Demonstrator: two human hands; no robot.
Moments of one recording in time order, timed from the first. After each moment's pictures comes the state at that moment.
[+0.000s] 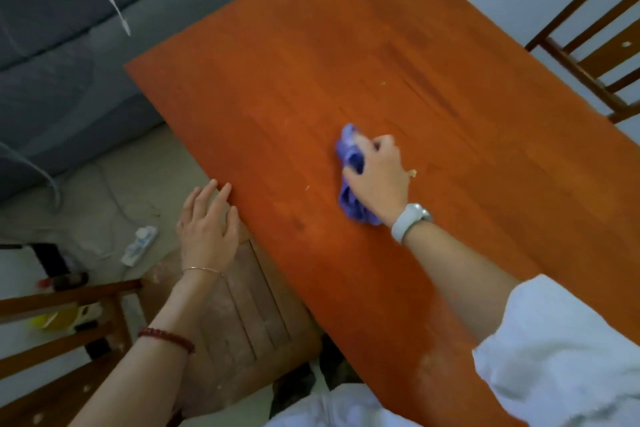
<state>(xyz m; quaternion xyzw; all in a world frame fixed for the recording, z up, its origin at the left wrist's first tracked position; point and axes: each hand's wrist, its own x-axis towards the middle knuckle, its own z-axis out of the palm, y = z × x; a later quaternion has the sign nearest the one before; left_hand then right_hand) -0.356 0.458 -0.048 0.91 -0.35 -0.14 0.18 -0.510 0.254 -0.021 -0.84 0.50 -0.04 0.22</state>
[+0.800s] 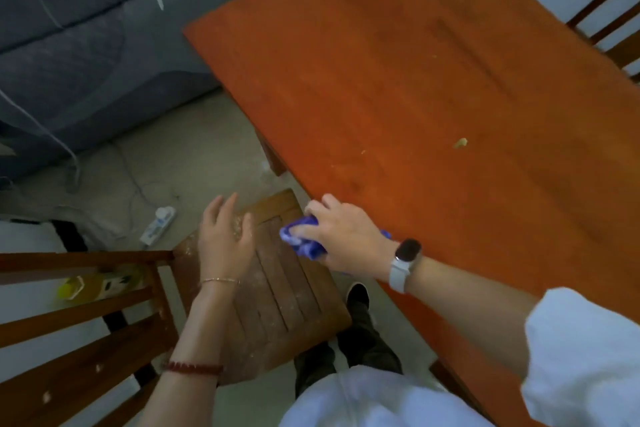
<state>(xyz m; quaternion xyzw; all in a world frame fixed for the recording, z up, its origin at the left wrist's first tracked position) -0.348 0.549 -0.049 0.91 -0.23 -0.19 0.30 -0.484 0.413 -0.024 -0.98 0.06 0.04 0.16</state>
